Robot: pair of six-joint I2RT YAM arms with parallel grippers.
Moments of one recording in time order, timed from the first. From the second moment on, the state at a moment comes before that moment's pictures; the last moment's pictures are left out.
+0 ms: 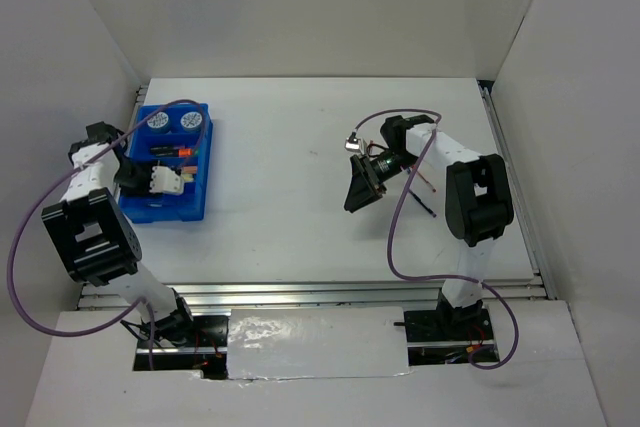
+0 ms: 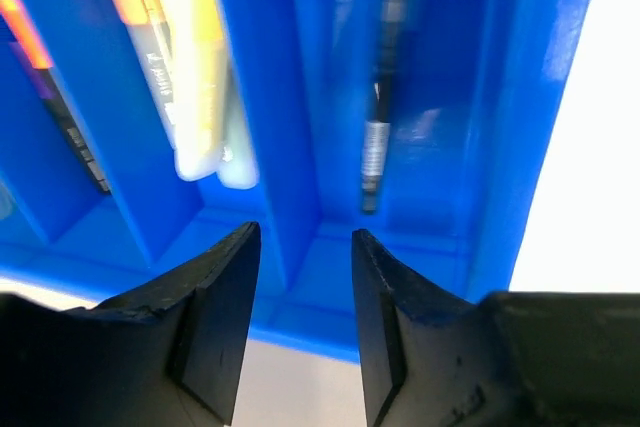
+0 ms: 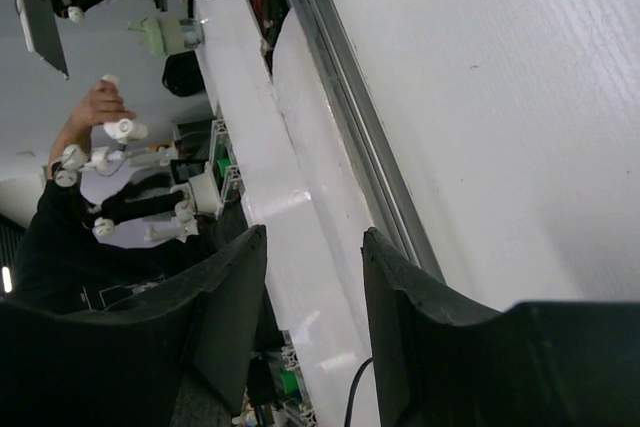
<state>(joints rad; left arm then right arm) 0.45 1.67 1.26 -0.95 0.32 2.04 0.27 1.92 1.43 -1.18 -1.12 -0.34</state>
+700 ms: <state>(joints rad) 0.15 1.20 1.29 -0.76 0.58 1.39 -0.04 1.76 1.34 -1.02 -0.12 -0.38</state>
